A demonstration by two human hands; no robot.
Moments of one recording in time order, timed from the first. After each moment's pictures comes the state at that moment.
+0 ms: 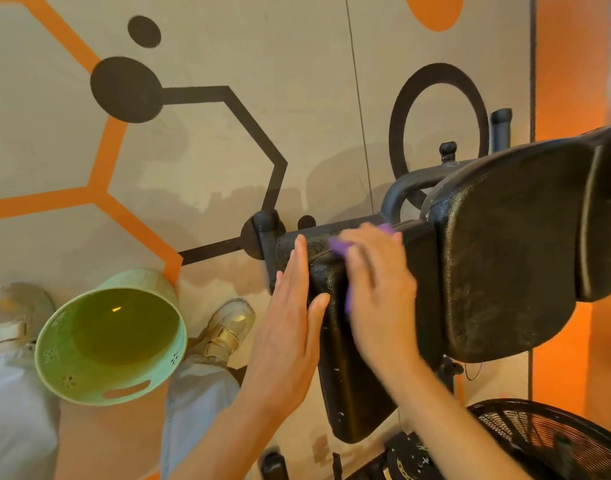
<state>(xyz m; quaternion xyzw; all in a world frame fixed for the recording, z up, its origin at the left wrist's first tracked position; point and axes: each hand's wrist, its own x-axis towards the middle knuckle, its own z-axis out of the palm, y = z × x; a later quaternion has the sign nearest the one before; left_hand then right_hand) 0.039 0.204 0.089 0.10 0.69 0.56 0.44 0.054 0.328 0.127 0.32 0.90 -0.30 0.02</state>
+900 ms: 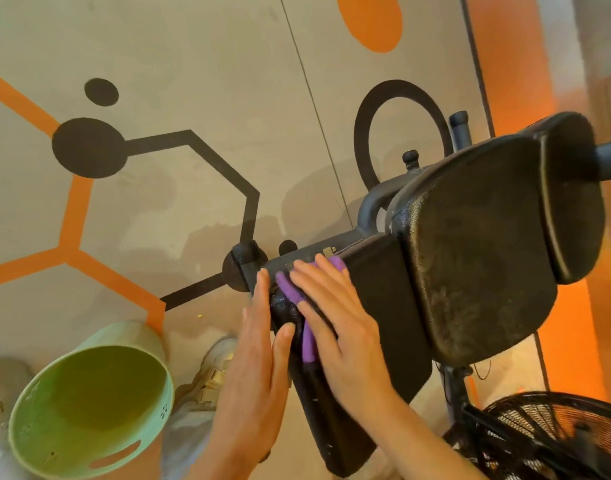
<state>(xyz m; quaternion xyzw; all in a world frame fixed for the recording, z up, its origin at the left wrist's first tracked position) 0.034 0.204 0.087 0.09 0.69 0.55 0.46 0.073 0.319 0.130 0.26 0.89 -0.36 0.04</state>
